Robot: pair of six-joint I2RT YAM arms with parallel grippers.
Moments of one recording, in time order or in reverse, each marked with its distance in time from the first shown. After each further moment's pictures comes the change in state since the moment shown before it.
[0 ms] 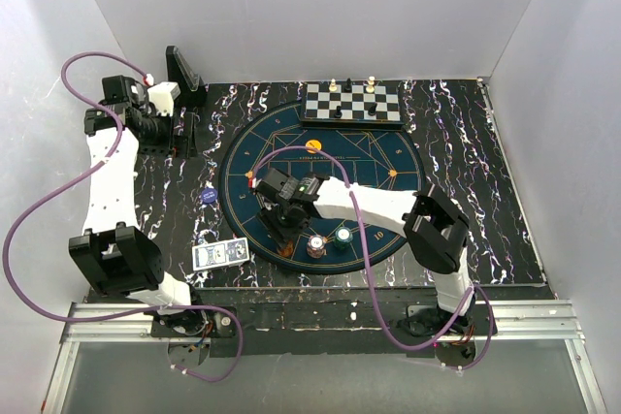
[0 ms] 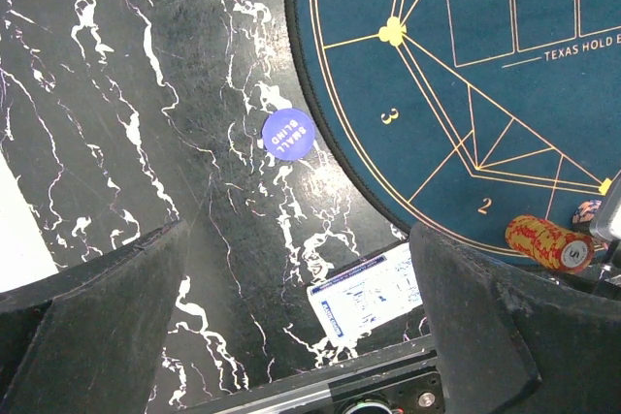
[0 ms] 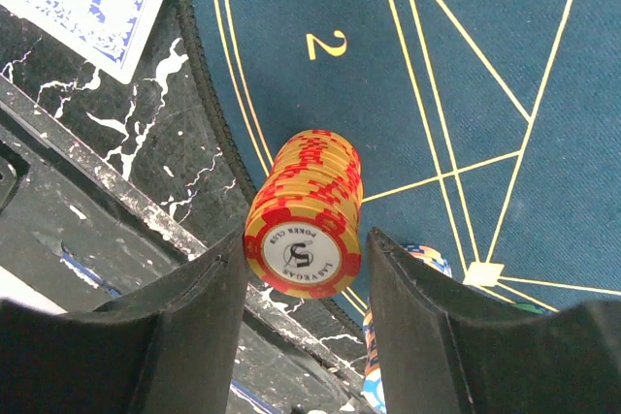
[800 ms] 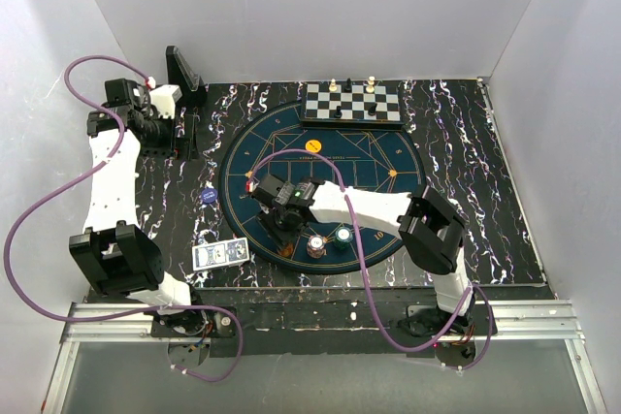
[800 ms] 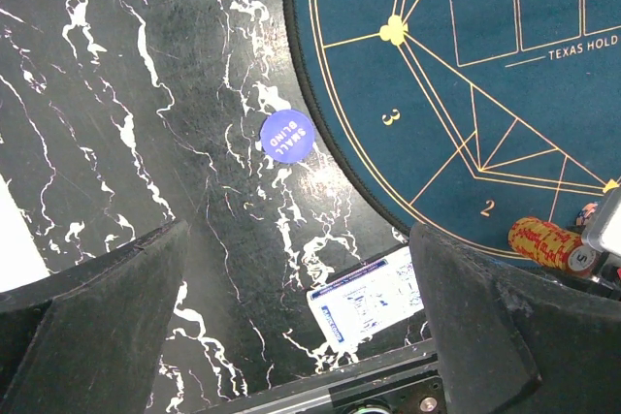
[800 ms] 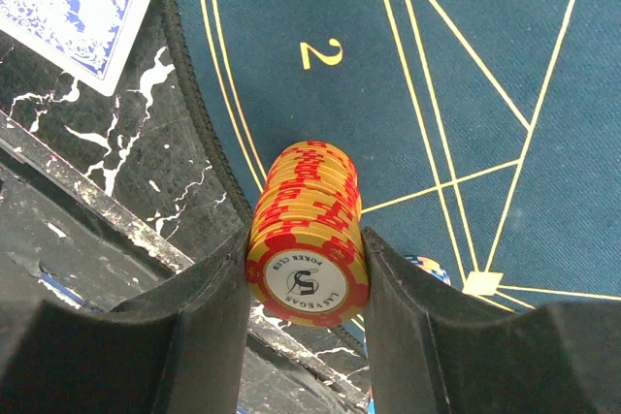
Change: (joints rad) left arm 0.003 0.000 -0.041 0.030 0.005 0.000; right arm 0.021 0.026 0.000 0.018 0.053 0.005
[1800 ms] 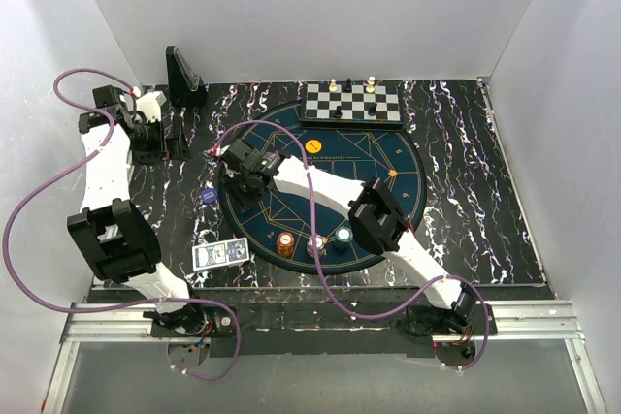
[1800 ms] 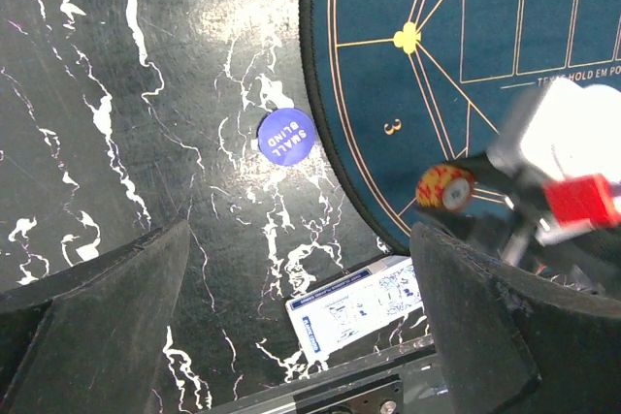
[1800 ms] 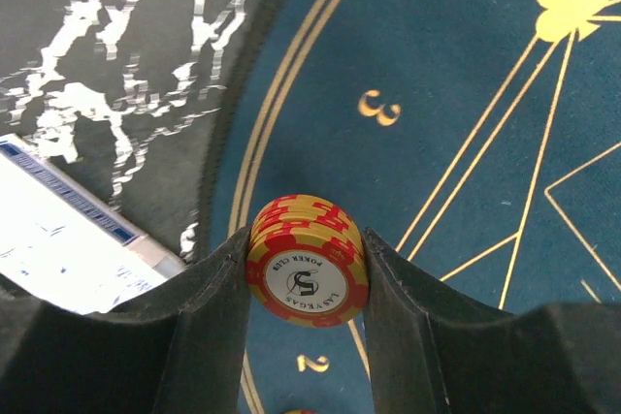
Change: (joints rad) left arm 0.114 0.115 -0.005 0.015 0.105 -0.057; right arm -0.075 0.469 0.737 -0.068 -0.037 -0.085
